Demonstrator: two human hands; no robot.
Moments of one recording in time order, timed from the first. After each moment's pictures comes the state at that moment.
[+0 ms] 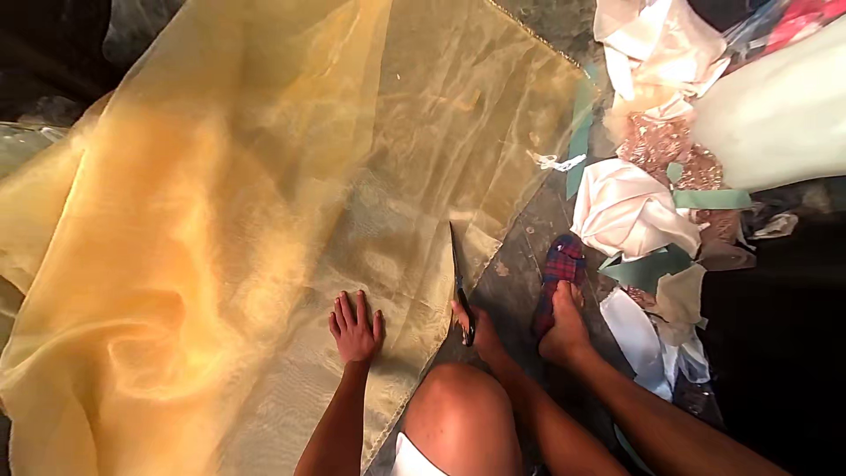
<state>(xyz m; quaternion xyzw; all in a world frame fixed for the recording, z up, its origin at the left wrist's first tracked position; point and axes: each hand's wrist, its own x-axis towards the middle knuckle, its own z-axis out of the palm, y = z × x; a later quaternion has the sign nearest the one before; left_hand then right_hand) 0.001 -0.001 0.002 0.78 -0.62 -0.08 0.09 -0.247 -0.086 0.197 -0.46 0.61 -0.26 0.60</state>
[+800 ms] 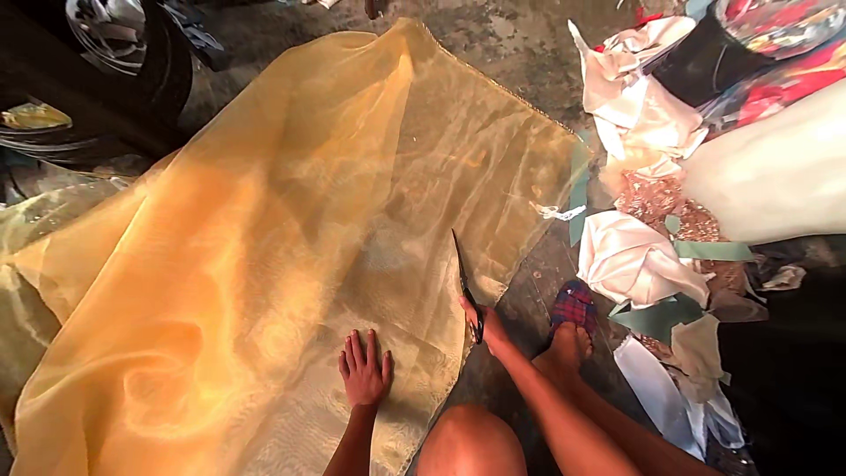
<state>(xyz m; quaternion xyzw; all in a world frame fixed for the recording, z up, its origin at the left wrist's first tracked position) 0.000 -0.001 -0.001 0.78 -0.61 -0.07 0.10 -0.252 -0.157 0.090 -0.36 0.73 -0.12 0.56</state>
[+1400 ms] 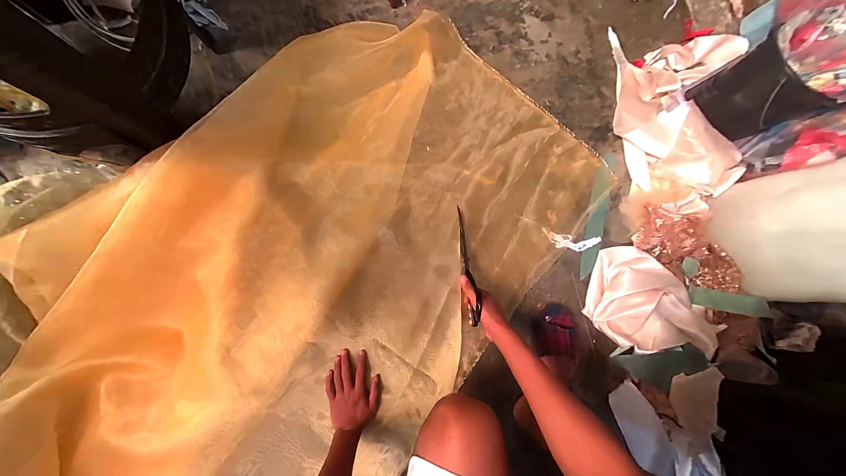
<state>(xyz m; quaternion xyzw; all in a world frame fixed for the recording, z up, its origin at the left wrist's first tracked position) -0.001 -0.001 -0.003 0.78 -0.61 -0.04 0.10 -0.245 -0.259 0.089 -0.36 0.72 -0.10 0.58</state>
